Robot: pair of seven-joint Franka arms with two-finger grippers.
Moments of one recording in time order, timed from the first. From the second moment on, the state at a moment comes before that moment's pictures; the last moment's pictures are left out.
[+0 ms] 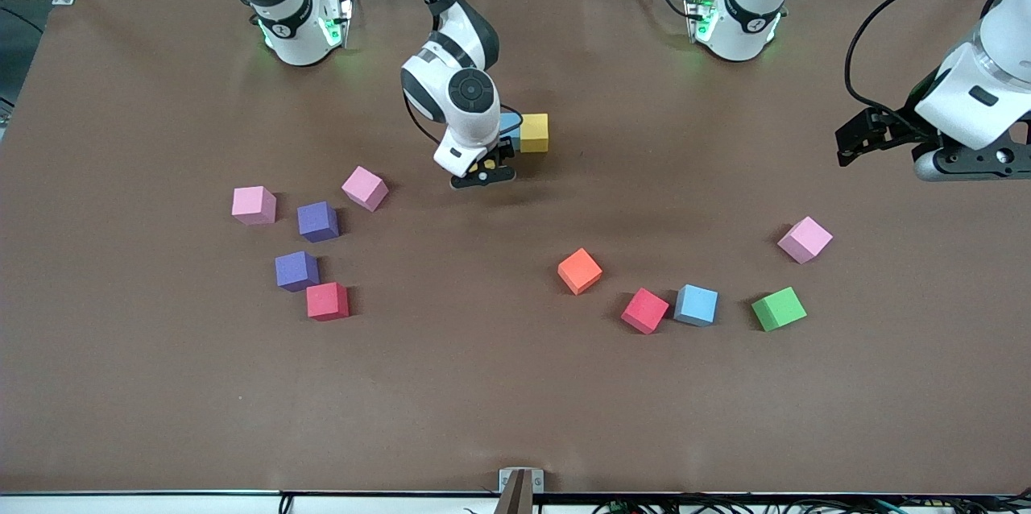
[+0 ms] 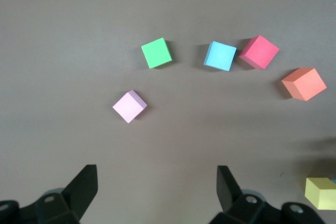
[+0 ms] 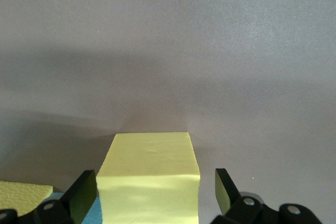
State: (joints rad) left arm -0.17 0.03 0.02 -1.56 0.04 1.58 -0.13; right arm 0.79 0.49 0.07 -2.00 0.04 2.36 0.64
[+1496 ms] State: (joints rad) left arm -0.17 0.03 0.02 -1.56 0.04 1.58 -0.13; right arm 0.30 0.46 0.03 -1.76 0.04 2.21 0.04
